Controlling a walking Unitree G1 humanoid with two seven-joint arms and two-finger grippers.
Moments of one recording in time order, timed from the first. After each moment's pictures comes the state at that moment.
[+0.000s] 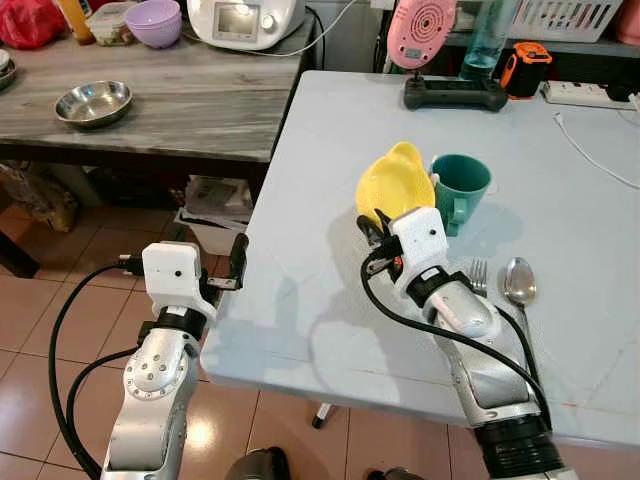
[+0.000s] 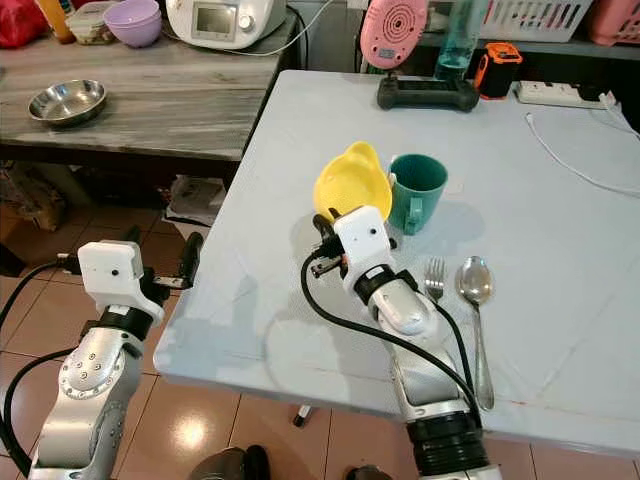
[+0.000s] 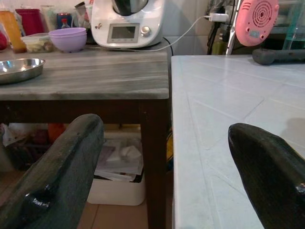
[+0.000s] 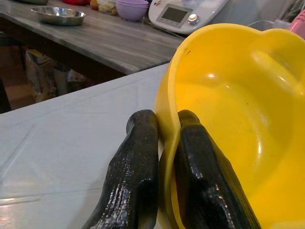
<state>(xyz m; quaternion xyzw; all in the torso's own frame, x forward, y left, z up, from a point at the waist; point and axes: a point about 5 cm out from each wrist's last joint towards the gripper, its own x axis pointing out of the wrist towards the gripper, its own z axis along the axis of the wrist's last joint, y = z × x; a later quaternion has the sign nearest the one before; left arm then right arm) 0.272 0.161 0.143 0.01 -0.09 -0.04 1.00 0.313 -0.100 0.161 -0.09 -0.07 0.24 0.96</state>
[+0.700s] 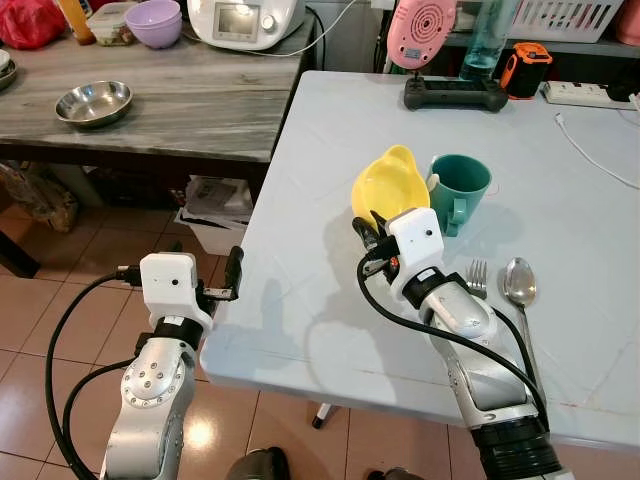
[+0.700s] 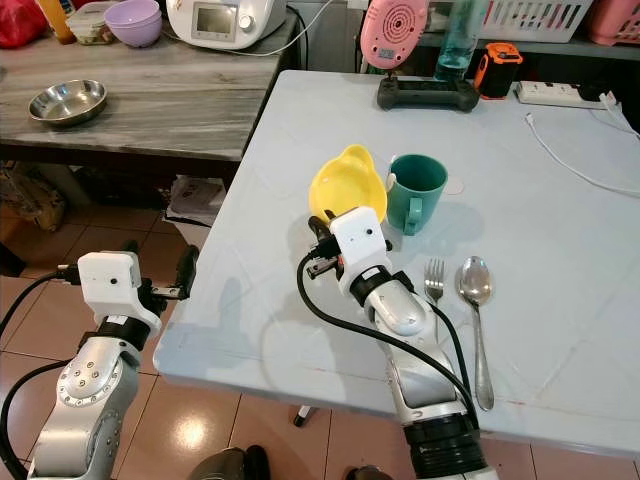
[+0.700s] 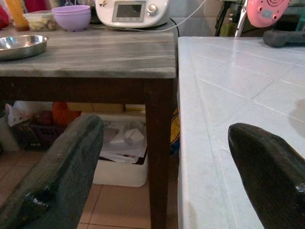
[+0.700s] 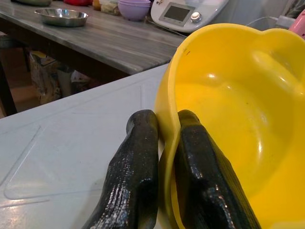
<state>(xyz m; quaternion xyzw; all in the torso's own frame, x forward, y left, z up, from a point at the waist) 0.267 0.166 0.131 0.00 -0.05 -0.03 1.00 0.311 -0.097 0.162 -0.09 -0.07 0.24 0.96</state>
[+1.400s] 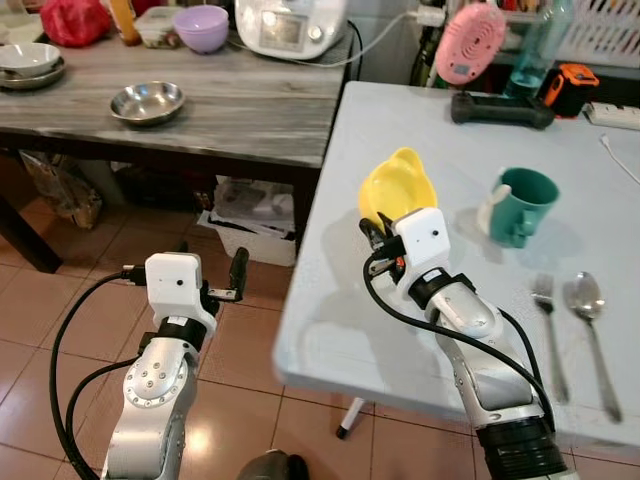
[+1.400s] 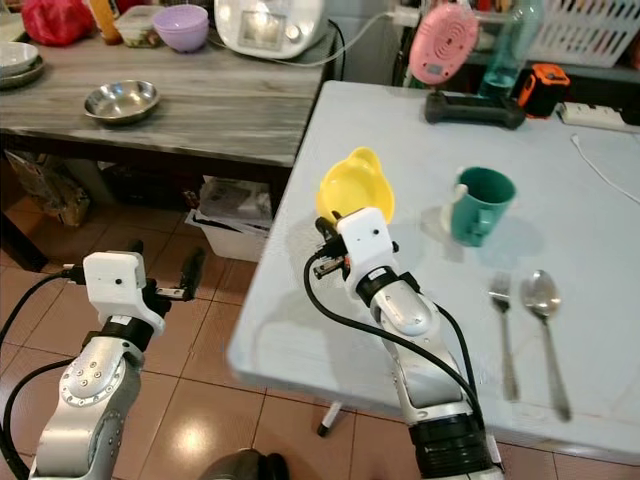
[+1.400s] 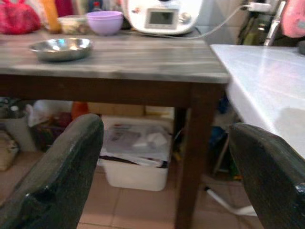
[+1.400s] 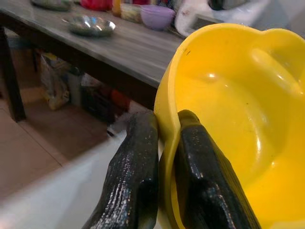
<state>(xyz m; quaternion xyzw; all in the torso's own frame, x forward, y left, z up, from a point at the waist) 0.267 0.166 0.131 0.00 -0.05 -0.03 1.00 0.311 -0.094 0.162 -0.08 -0.07 0.25 0.96</state>
